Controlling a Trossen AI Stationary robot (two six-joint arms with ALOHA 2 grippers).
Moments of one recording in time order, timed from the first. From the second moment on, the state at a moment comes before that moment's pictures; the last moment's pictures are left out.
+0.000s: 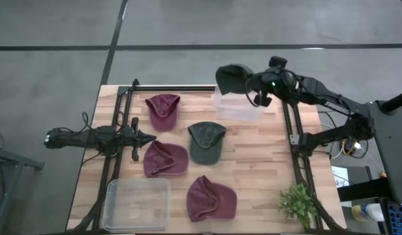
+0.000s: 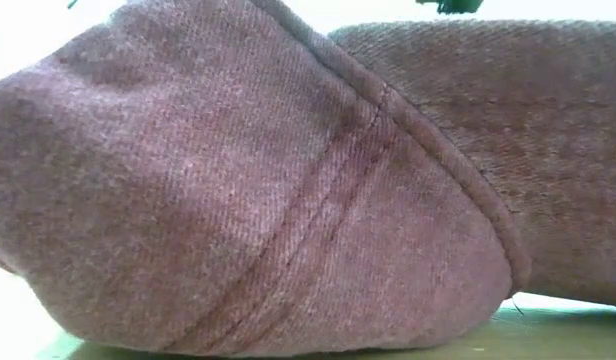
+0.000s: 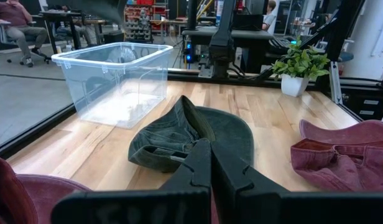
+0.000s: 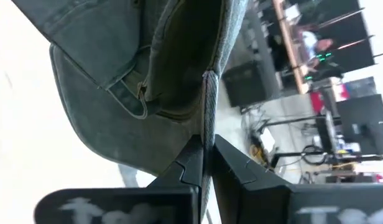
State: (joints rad) left arm -0.11 0.03 0.08 -0.19 -0.23 -0.06; right arm -0.38 1.22 1.39 -0.88 0.66 -0.54
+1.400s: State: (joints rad) left arm -0.11 0.03 0.08 -0.19 -0.23 -0.06; right arm -0.50 1.48 1.39 -1.21 0.46 -0.59
